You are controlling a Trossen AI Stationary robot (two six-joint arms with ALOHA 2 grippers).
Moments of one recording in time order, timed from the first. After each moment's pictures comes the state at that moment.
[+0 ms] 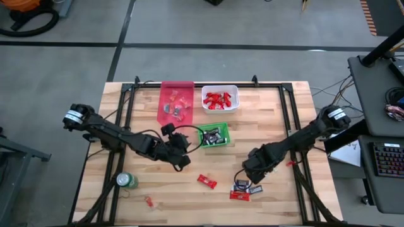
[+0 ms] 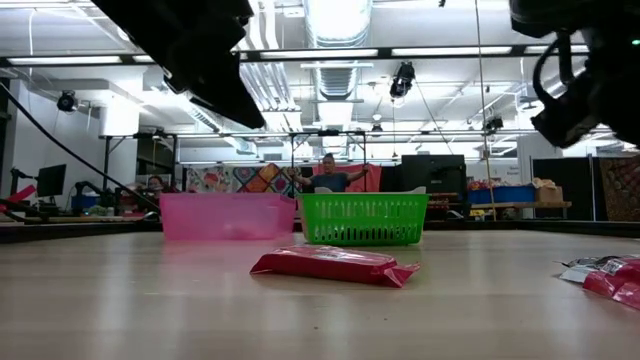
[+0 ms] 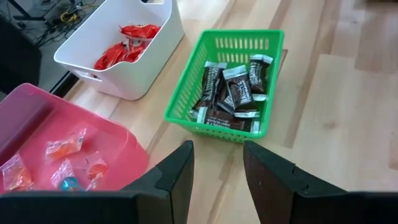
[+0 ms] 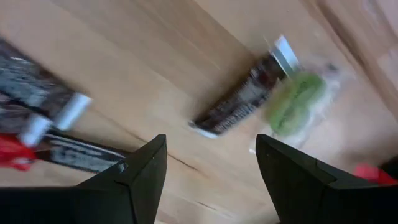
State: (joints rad) left arm -0.33 1.47 0.92 -0.33 -0.73 -0.44; right arm 0.43 1.56 0.90 -0.95 -0.25 1.31
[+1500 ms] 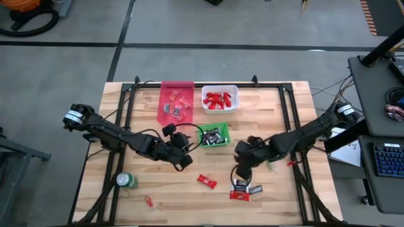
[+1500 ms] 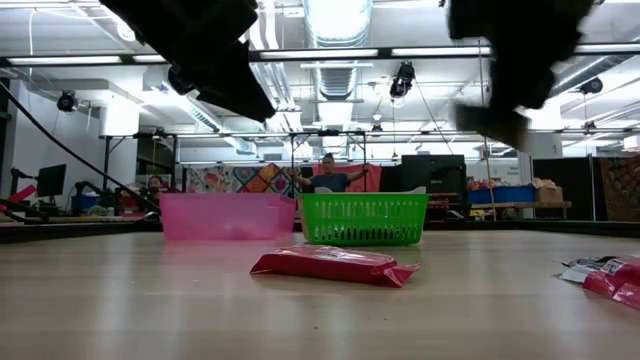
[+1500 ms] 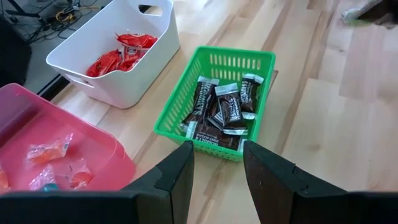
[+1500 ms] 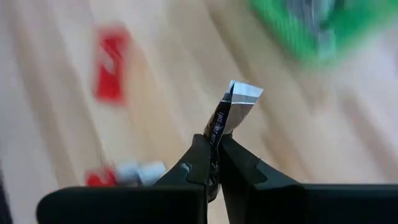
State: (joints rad) left arm -0.33 1.48 0.92 -0.26 -0.73 -0.47; right arm 0.38 1.42 0.97 -0.61 0.20 0.80
